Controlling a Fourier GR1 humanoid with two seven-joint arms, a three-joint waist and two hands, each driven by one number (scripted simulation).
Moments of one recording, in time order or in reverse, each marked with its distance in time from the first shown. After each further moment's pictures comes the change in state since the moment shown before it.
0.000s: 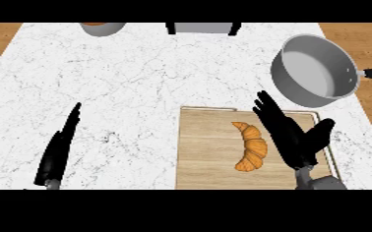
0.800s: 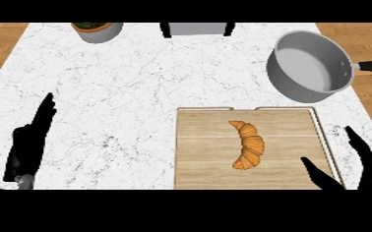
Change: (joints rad) left arm 0.015 0.057 0.138 -0.066 0.101 -0.045 -0.022; right arm 0.368 -0.223 -0.073 -0.182 0.614 -0.719 -0.032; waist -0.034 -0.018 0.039
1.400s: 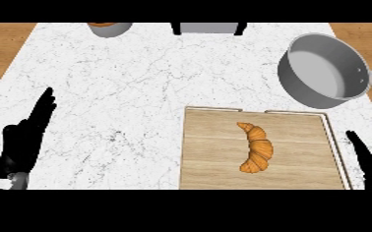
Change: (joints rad) left arm -0.004 0.019 0.018 -0.069 0.006 -0.054 0.036; right arm 0.078 -0.155 0.122 -0.435 0.348 0.209 0.639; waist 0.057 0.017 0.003
